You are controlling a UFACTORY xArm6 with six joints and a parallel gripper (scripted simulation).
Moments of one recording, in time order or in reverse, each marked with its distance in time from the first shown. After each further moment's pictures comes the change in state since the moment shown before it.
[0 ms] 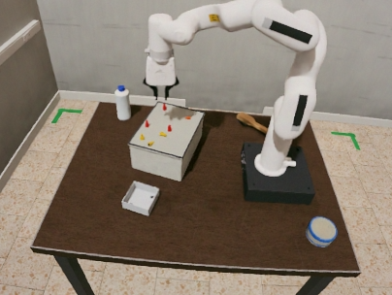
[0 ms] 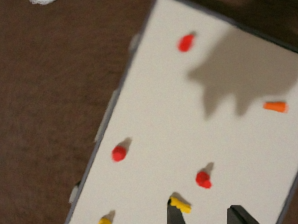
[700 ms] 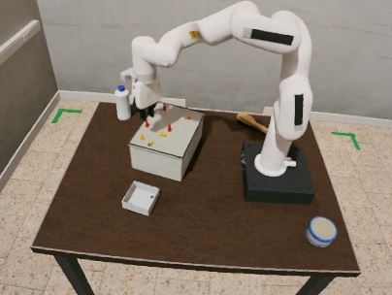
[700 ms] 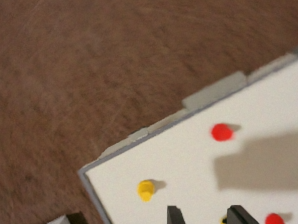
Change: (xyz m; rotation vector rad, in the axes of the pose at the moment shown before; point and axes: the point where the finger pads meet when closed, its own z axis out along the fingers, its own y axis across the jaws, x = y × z) arm -0.037 -0.052 0.061 -0.001 0.003 -0.715
